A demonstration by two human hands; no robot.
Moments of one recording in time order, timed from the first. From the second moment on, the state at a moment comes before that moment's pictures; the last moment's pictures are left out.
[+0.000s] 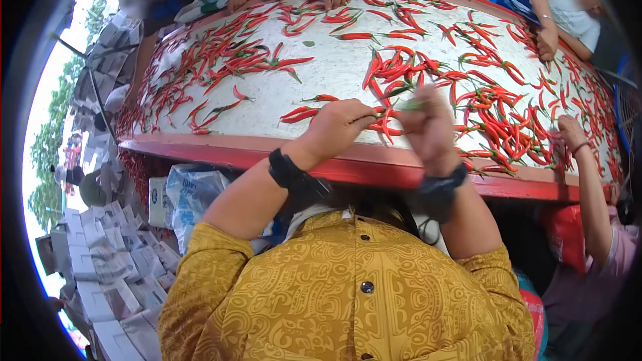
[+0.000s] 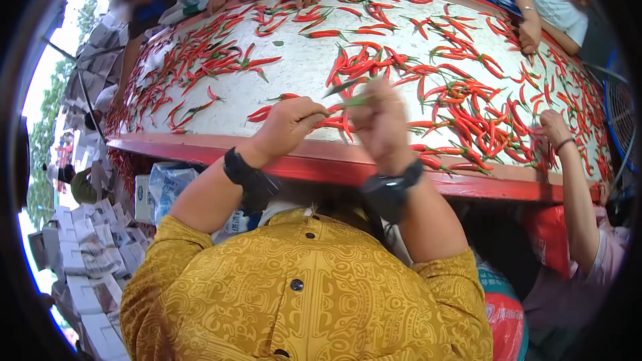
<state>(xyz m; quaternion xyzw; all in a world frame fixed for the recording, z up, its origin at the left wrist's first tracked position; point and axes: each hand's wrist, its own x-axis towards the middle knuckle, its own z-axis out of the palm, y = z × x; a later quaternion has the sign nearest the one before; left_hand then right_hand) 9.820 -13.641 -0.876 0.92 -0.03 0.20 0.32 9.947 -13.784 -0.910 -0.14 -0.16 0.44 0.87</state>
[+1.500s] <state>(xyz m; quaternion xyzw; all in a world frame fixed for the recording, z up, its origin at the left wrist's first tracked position) 10.006 -13.826 -0.887 0.91 -0.05 0.25 0.33 10.068 -13.944 -0.919 -0.39 -0.15 0.40 0.81</state>
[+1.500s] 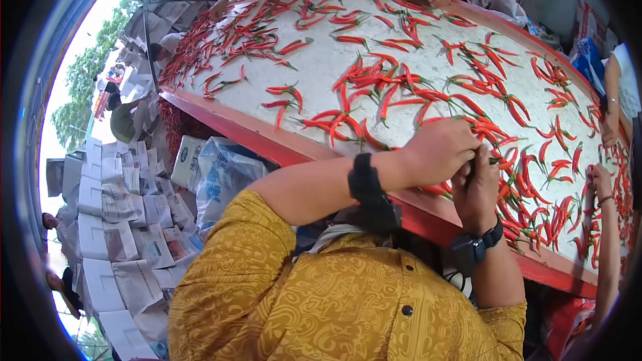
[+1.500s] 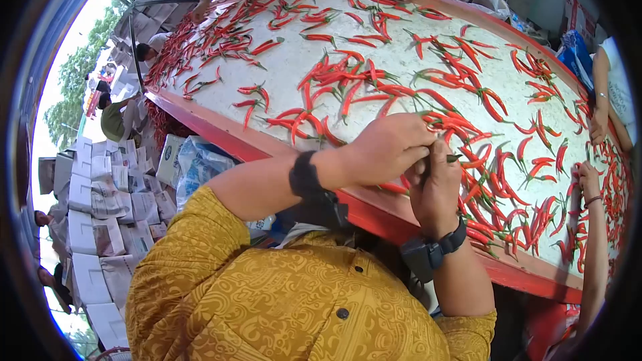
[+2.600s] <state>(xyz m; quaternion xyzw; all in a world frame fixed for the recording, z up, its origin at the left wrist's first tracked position) 9.997 -13.832 -0.908 0.92 0.26 0.26 0.14 10.245 -14.179 -0.962 -0.36 -0.13 0.35 0.86</state>
